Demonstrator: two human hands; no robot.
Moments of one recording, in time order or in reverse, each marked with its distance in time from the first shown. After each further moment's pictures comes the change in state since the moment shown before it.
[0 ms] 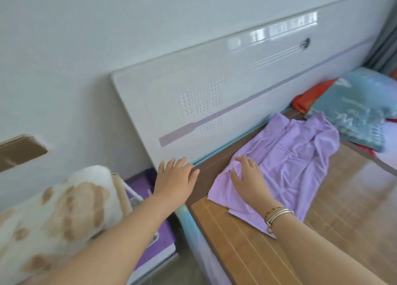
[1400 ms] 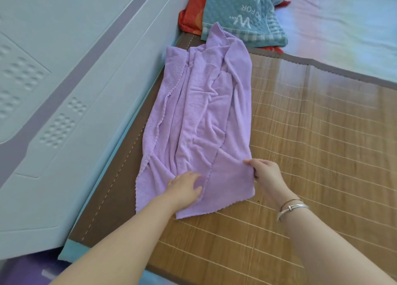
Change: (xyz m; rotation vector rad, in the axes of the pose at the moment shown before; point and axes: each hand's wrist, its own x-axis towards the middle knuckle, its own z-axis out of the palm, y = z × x) left_hand 0.162 0.149 0.255 -0.075 -0.776 0.554; right_hand 0.006 0.264 0.038 0.965 0.479 1.034
